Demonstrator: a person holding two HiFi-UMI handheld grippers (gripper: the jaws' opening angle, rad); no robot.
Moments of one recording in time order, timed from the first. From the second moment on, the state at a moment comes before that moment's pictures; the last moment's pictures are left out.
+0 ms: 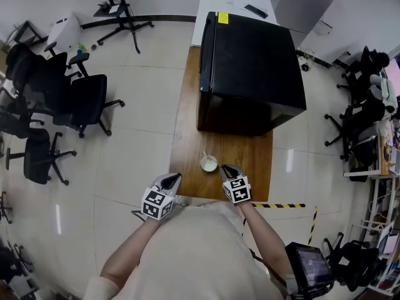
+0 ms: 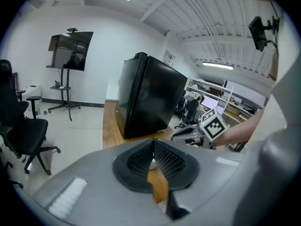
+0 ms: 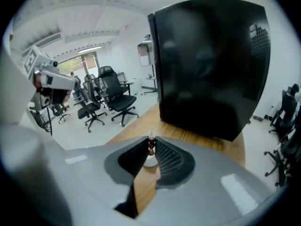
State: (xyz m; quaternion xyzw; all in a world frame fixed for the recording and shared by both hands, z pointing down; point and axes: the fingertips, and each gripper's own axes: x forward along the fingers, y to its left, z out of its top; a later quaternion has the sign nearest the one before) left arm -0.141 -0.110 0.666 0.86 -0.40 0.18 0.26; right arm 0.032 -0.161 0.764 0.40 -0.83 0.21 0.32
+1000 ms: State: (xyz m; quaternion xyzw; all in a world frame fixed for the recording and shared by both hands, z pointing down) left arm -0.143 -0.097 0.675 0.87 -0.37 0.24 0.24; right arm 0.142 -0.180 0.846 0.53 -0.73 0.29 0.31
